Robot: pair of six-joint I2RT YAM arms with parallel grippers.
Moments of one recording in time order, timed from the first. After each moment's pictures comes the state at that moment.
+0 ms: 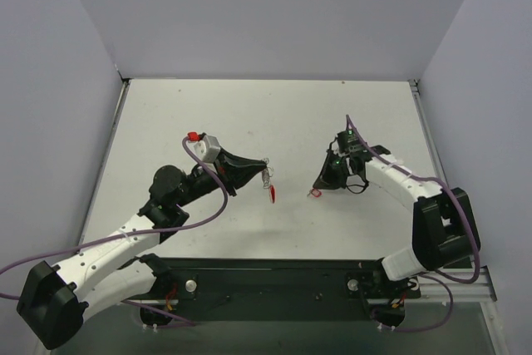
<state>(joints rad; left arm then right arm) -0.70 0.93 0.55 0.65 0.42 -0.38 0.33 1.48 0.86 -0.50 -0.24 0.66</state>
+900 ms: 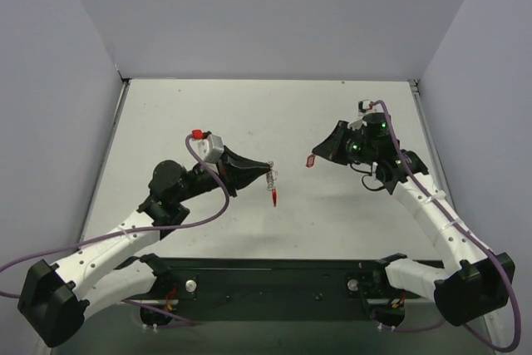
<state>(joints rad) -0.70 0.95 0.61 0.62 0.53 -0.36 0.33 1.13 0.97 -0.40 -0.31 0.59</state>
